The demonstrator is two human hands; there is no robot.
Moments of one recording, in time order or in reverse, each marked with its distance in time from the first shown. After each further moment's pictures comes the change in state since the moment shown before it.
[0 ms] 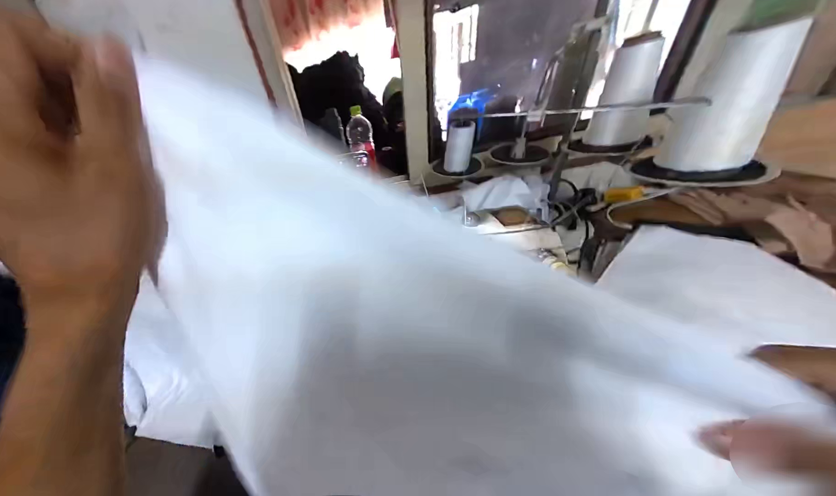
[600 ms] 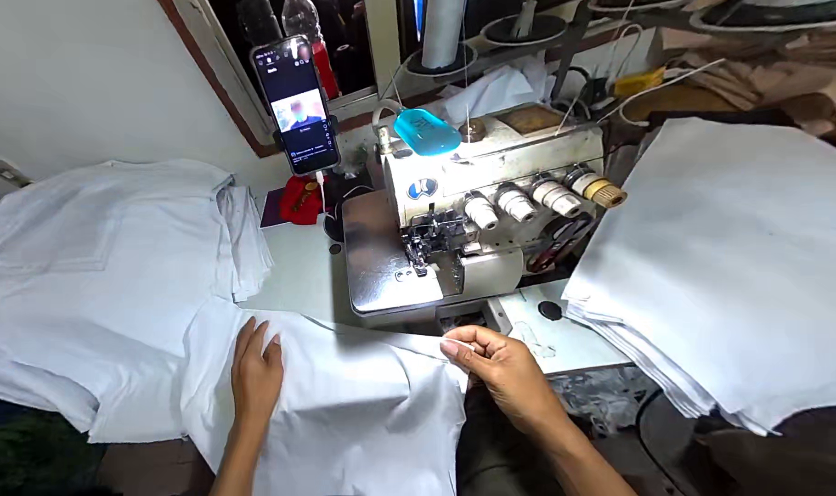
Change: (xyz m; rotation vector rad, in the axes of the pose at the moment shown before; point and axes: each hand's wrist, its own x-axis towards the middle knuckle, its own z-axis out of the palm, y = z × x) left_hand -0.324 -0.103 0.147 0.050 -0.690 -0.492; right_hand 0.044 0.183 0.201 0.495 0.183 0.419
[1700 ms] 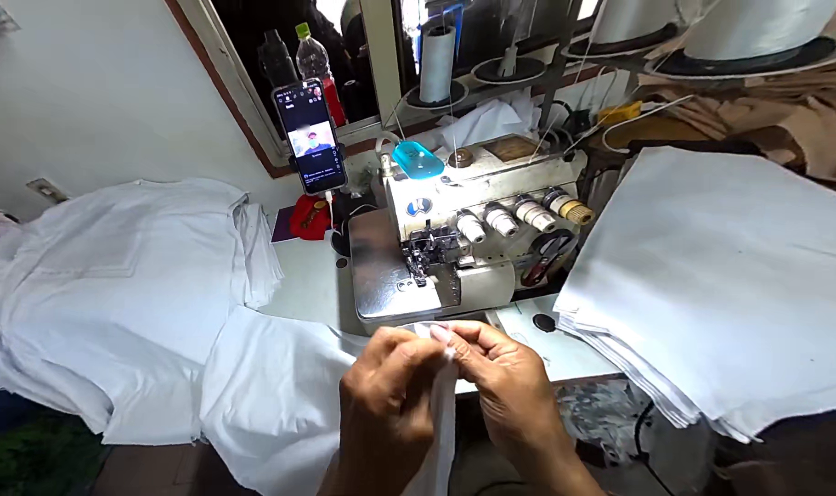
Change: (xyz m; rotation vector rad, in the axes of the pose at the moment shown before) left_hand -0.034 0.210 -0.036 -0.650 0.030 0.571; right_hand -0.024 -0.072 0.046 0.232 0.219 -0.142
